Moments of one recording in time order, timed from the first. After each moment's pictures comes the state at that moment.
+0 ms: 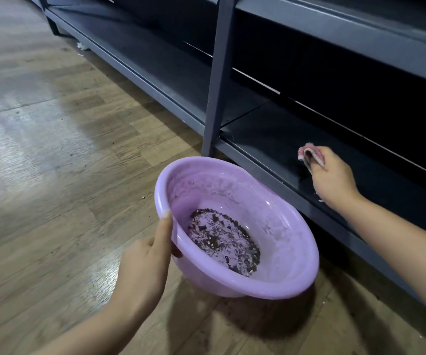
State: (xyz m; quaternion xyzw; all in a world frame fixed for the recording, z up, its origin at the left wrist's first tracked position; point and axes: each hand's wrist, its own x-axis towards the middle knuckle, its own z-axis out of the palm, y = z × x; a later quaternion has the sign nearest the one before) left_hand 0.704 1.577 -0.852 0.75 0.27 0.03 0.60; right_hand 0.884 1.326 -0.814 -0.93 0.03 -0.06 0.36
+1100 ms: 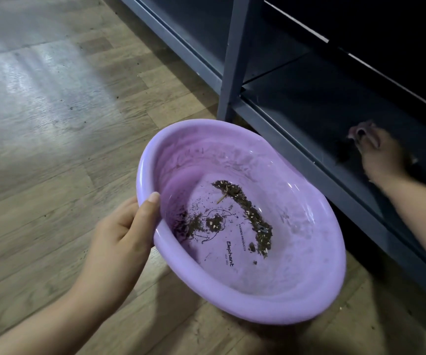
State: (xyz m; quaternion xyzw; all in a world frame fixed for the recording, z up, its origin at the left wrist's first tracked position) left_hand 0.718 1.577 -0.864 0.75 0.25 0.11 0.61; right_hand 0.985 1.265 -0.893 -0.96 0.07 -0.04 0.28
